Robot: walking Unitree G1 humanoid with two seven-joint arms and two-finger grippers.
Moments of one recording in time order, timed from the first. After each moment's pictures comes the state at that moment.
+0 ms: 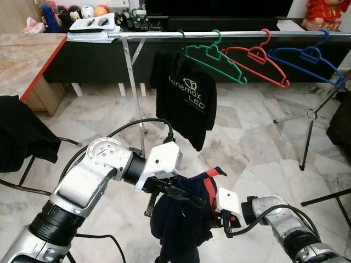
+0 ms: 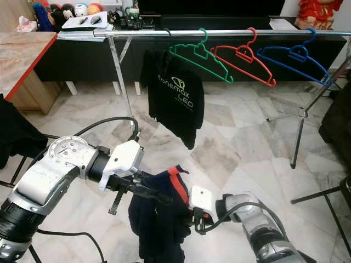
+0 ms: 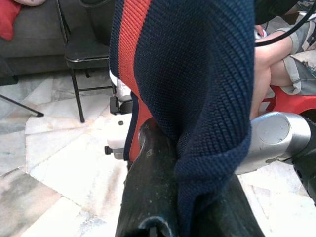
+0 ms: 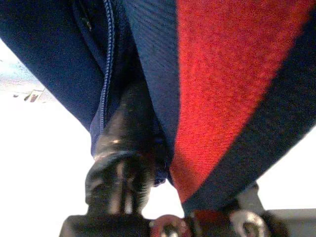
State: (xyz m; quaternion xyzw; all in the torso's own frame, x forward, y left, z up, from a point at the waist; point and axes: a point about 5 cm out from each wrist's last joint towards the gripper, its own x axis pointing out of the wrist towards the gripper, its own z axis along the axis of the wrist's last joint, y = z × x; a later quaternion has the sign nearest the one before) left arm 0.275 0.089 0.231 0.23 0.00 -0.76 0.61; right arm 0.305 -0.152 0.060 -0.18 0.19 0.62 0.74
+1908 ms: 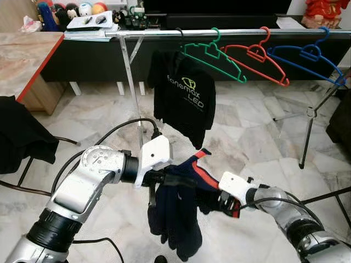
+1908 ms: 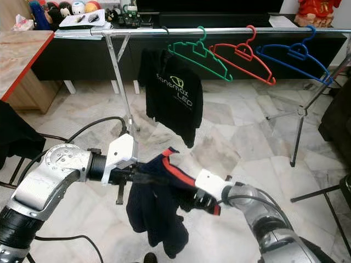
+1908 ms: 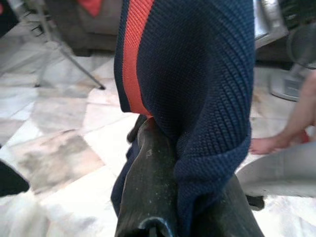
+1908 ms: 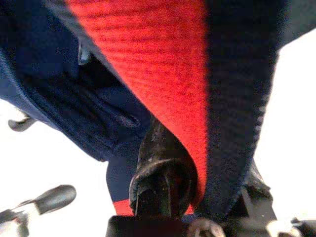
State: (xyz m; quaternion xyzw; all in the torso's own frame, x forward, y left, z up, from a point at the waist) left arm 0.297 0.104 0.213 0.21 0.01 -0.63 0.74; right arm 0.347 -0.184 0.069 -0.35 0.23 0.32 0.85
